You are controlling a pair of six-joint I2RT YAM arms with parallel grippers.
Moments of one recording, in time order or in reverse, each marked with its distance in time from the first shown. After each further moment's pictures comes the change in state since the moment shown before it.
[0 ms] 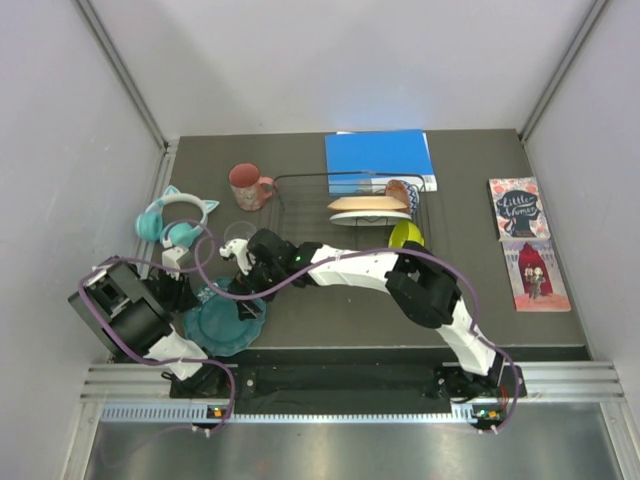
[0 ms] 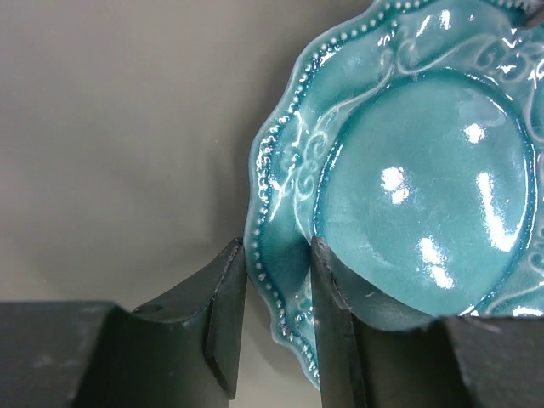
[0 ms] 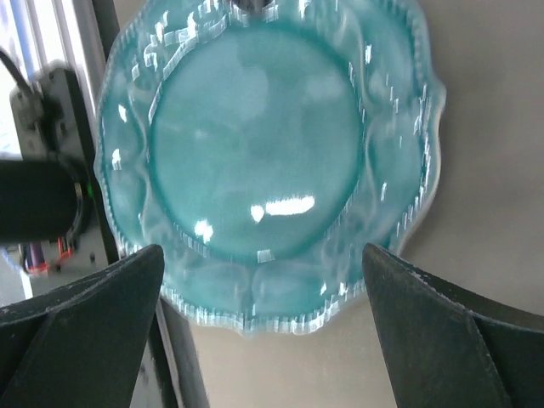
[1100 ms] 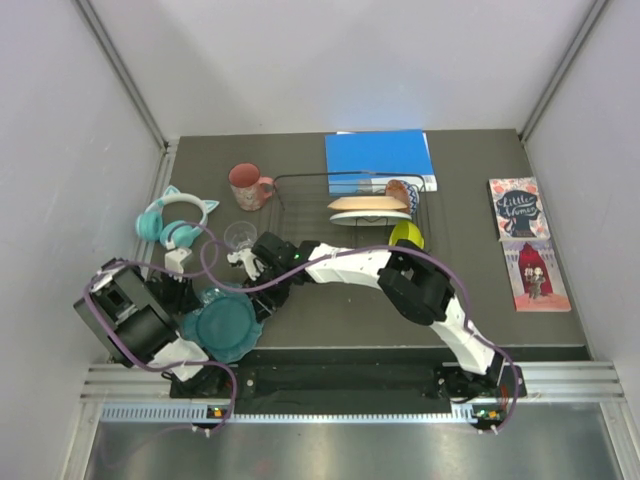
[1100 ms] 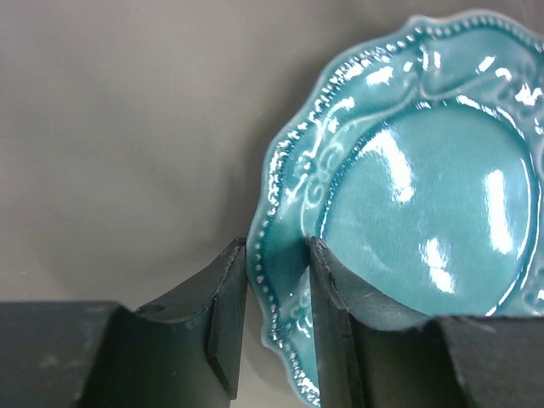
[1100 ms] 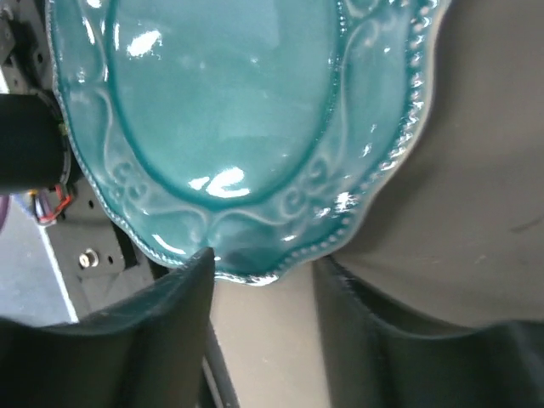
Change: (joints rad) left arm -0.010 -0.055 -0.045 0.027 -0.012 -0.042; right arm -0.012 0.020 -0.016 -0.145 -0.098 0.038
